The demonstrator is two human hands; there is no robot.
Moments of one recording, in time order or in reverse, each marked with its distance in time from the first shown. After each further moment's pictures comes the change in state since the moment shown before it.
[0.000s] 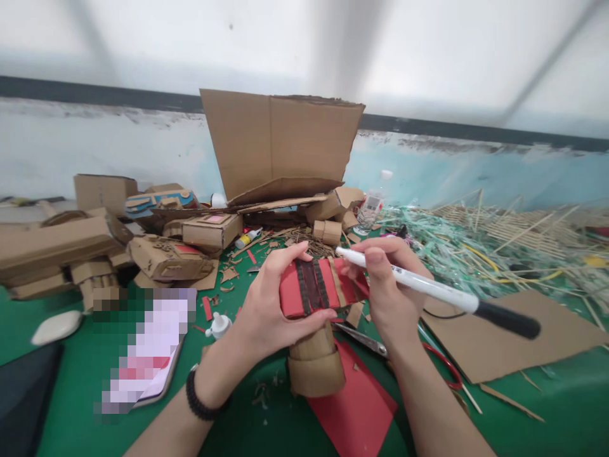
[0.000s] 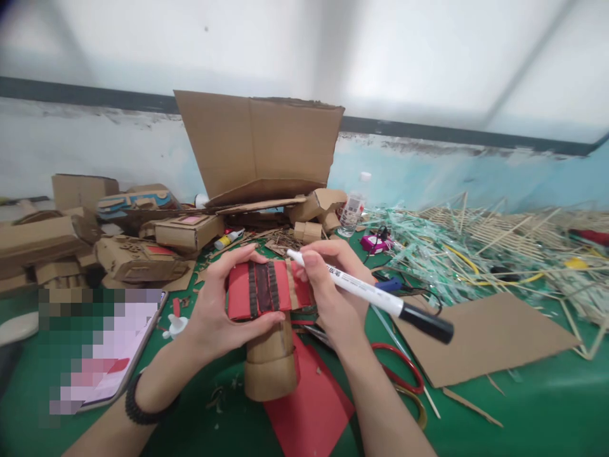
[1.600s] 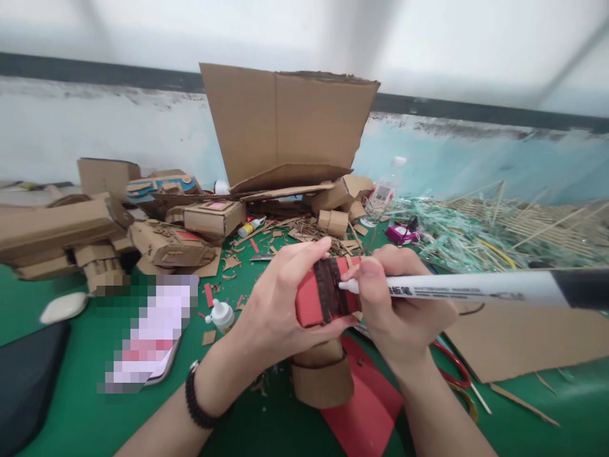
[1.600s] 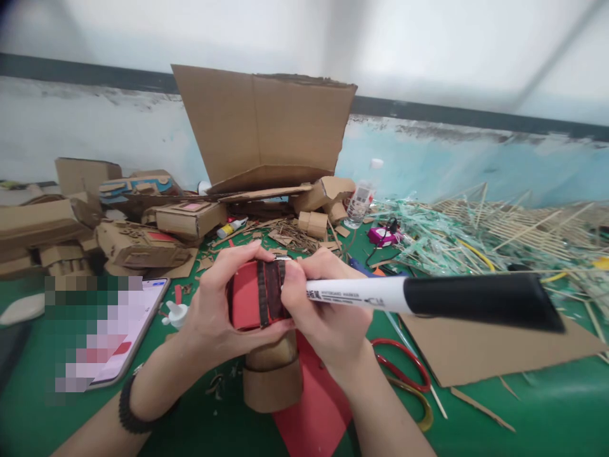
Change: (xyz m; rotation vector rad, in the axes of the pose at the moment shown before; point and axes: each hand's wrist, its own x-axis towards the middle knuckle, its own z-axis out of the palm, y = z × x) left_hand 0.008 0.021 0.006 0.117 0.017 0.180; right_hand -0.017 -0.008 -0.002 -0.222 -0.131 -0.345
